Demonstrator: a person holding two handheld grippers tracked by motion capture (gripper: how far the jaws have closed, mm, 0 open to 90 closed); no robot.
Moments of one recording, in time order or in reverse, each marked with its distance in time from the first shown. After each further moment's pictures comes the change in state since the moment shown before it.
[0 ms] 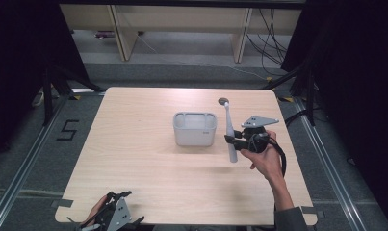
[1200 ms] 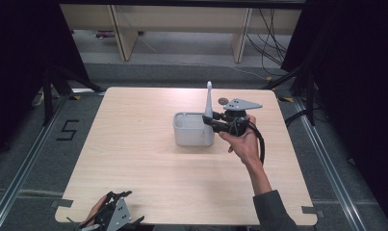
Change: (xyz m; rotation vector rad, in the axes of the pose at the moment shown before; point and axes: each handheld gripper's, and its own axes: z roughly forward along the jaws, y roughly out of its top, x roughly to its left) left arm 0.000 0.000 0.000 -0.013 0.002 -0.010; right arm 0.024 0.057 0.033 -0.200 0.096 0.029
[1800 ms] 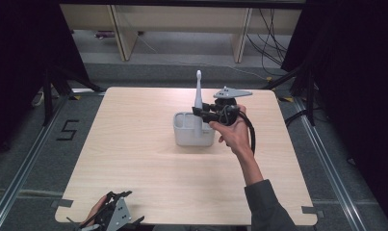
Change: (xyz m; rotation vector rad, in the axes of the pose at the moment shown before) left arm 0.001 0.000 -0.001 0.003 -0.010 0.003; right arm 0.008 0.034 0.021 -0.001 0.046 0.031
